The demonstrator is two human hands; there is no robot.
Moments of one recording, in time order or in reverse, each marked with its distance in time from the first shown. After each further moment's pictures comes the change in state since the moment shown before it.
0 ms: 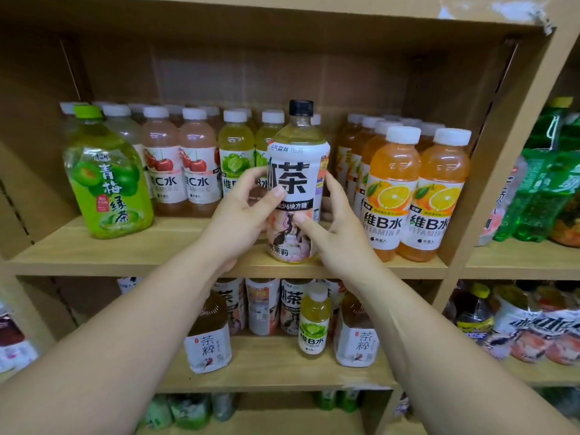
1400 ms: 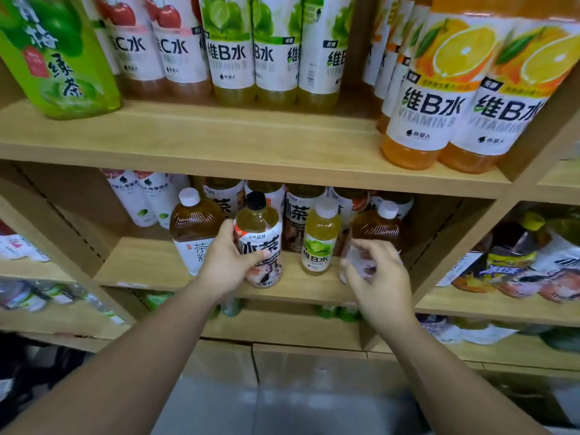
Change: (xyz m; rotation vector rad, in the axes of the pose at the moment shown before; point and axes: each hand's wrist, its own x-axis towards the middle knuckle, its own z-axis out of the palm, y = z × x) left_hand -0.108 -0.219 0.015 0.268 0.109 -0.502; right_hand -0.142 0.182 -0.002 -0.393 0.080 0.223
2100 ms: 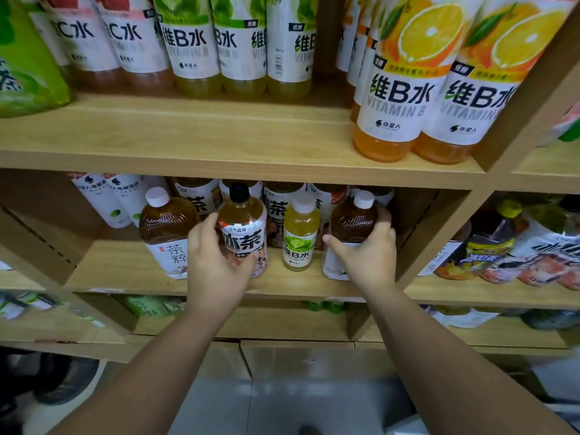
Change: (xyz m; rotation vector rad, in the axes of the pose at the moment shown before) left_hand -0.028 0.009 0.032 0.245 0.320 0.240; right_hand 0.046 0.019 0.006 0.020 0.080 0.351
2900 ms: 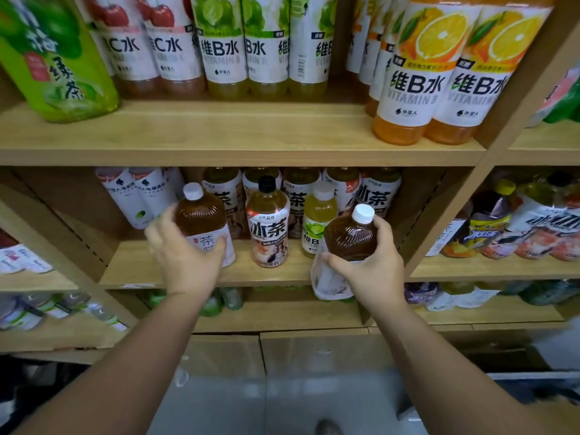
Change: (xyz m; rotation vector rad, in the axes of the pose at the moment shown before) left_hand 0.019 -0.046 -0.070 0.056 0.212 -0.063; right_hand -0.091 -0.021 -0.002 0.137 -0.002 -0.087
